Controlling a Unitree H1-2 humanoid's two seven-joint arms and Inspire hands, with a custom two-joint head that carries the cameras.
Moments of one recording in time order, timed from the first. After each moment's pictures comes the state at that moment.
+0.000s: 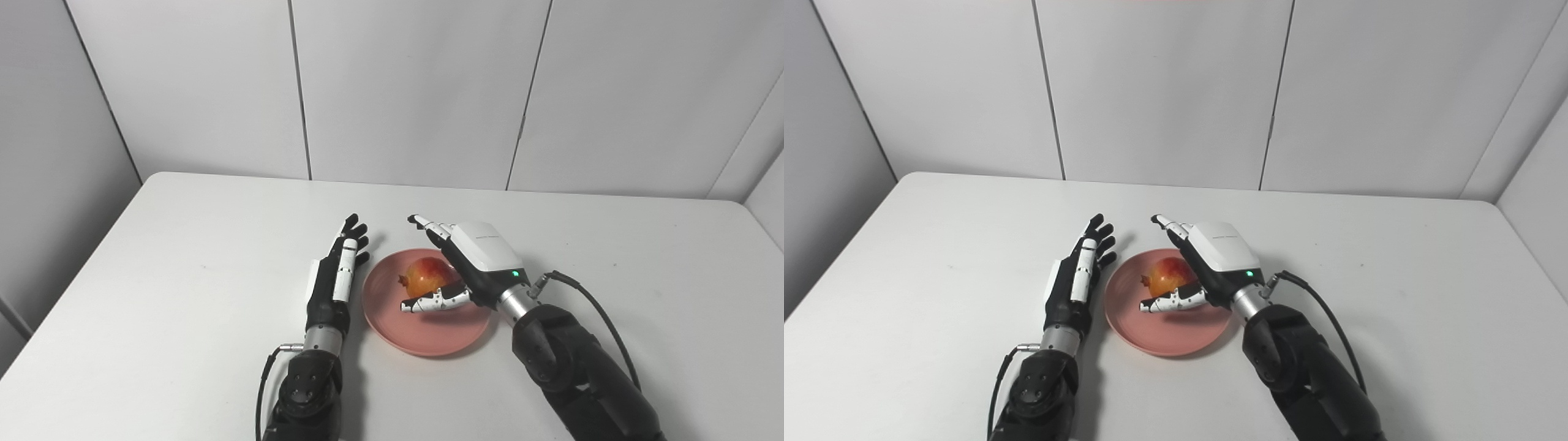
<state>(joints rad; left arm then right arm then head) -0.27 -0.14 0.00 0.29 0.00 -0.05 0.08 -0.50 -0.22 0.49 0.13 -0.77 0.09 0.14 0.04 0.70</state>
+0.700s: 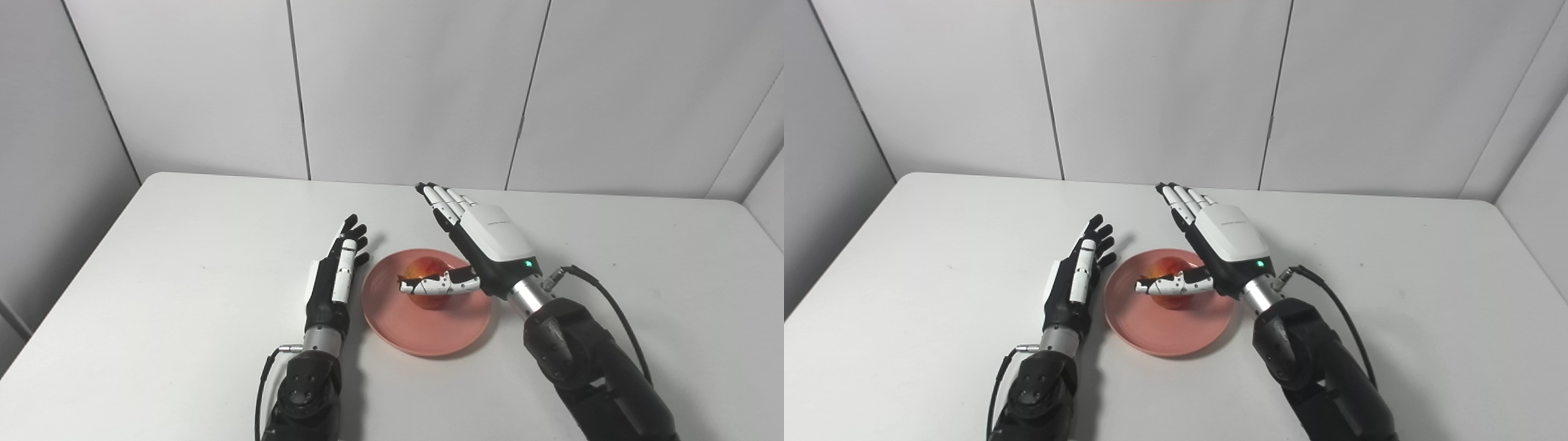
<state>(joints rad) -0.27 -0.14 0.01 0.28 0.00 -0.04 0.08 -0.49 -0.24 0.40 0.04 -0.74 0.00 0.08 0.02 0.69</state>
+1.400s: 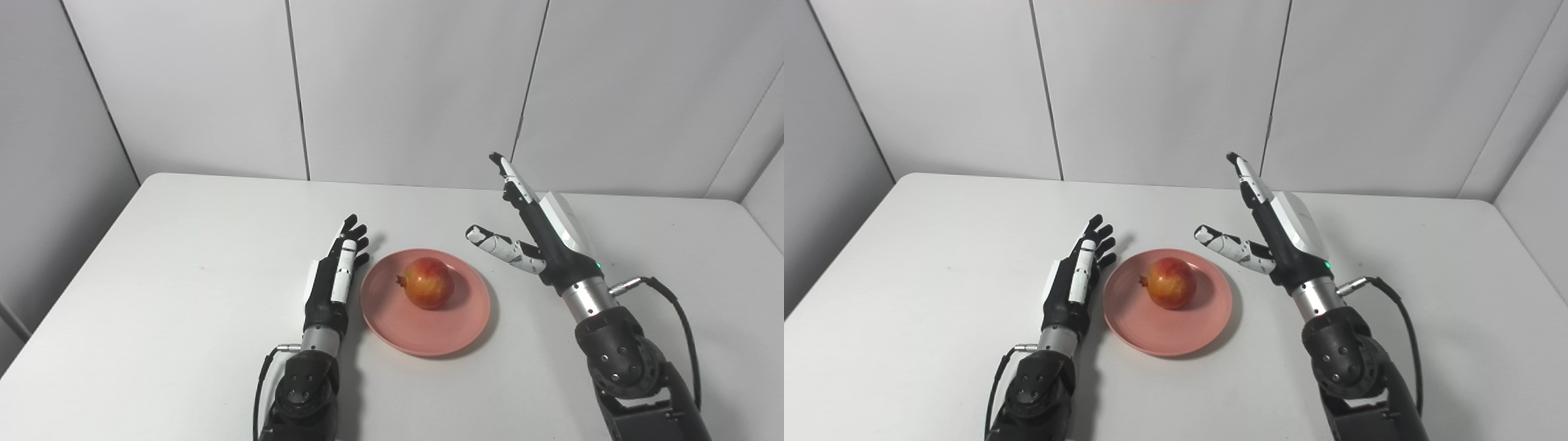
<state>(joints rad) -0.27 -0.12 0.01 0.28 0.00 -0.05 0.06 -0.37 -0.19 0.15 -0.07 -0.41 0.06 0.14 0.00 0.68</state>
